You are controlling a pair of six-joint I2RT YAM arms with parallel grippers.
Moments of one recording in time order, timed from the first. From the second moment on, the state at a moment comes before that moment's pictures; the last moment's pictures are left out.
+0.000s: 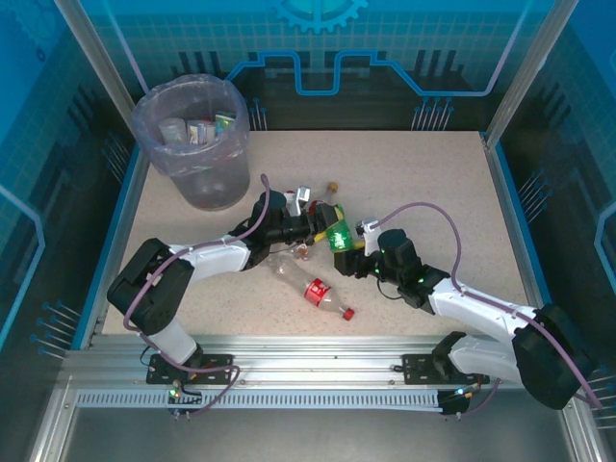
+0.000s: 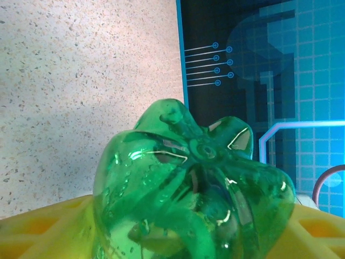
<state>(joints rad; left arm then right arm) -0.57 1.65 0.84 0.49 0.55 -1.18 0.65 1.14 0.48 0.14 -0.13 0.38</state>
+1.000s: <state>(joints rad) -0.57 1.63 0.91 0.28 0.51 -1.02 0.51 0.96 0.51 -0.02 -0.11 0.40</state>
